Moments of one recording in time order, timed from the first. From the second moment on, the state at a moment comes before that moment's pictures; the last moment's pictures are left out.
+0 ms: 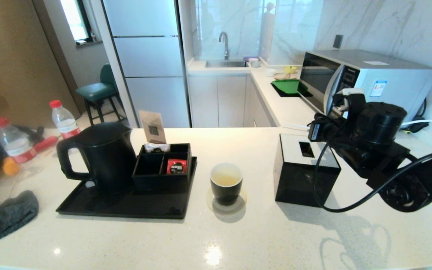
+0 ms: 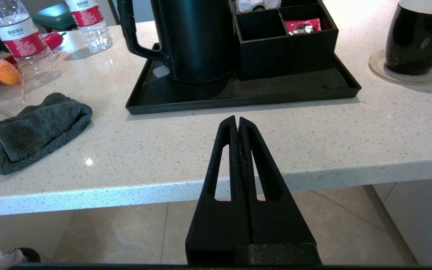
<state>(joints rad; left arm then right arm) 0.00 0.00 0.00 0.01 -0.03 0.09 0.32 1.90 -0.85 -1.10 -0.29 -0.03</state>
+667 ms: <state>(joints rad) 0.00 0.00 0.00 0.01 -0.03 0.09 0.31 1.90 -0.85 -1.09 -0.29 -0.03</state>
